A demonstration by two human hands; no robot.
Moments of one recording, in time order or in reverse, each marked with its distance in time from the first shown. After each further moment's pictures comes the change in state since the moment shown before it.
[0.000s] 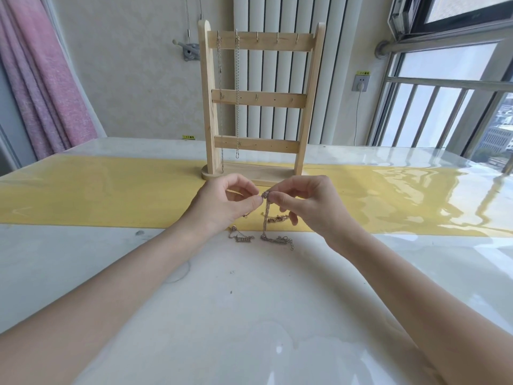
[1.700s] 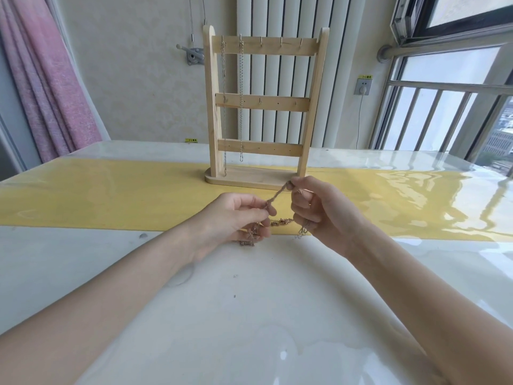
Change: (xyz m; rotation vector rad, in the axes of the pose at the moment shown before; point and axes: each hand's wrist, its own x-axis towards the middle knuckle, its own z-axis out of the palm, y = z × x) left_hand -0.007 0.001 0.000 -0.213 -0.318 -0.204; right_hand -0.003 -0.010 -0.007 0.509 -0.062 0.358
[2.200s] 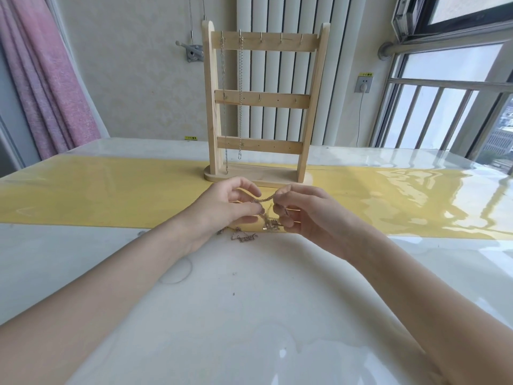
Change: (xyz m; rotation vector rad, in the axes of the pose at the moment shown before) left_hand 0.007 0.000 -0.009 0.033 0.110 0.077; right_hand 0.003 0.006 0.004 -0.102 -0.111 0.069
